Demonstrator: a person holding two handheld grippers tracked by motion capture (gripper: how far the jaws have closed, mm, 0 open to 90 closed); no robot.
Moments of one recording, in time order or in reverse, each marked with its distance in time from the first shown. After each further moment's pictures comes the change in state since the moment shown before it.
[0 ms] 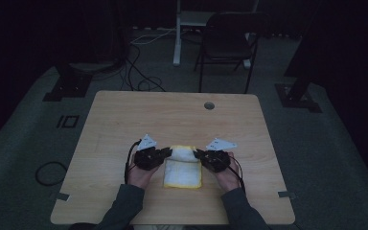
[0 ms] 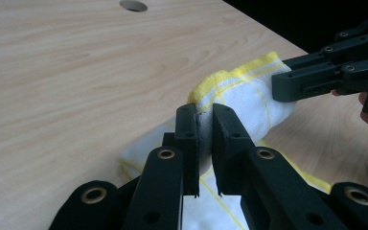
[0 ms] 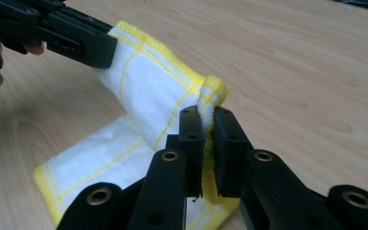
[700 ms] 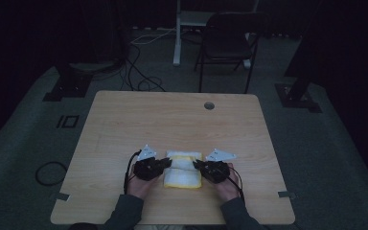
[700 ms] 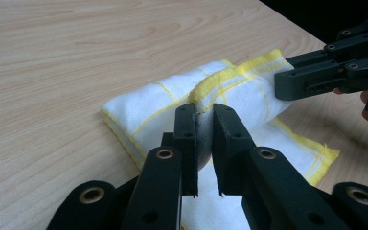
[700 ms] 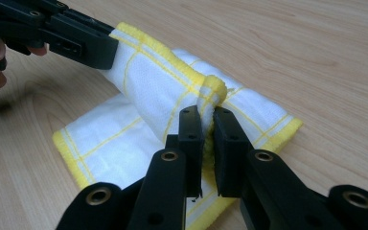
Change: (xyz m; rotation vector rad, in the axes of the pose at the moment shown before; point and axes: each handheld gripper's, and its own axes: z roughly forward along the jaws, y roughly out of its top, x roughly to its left) left arm -0.008 -0.030 -0.001 0.039 -0.014 -0.023; right arm 0.015 -0.030 -0.001 0.028 0.014 0.032
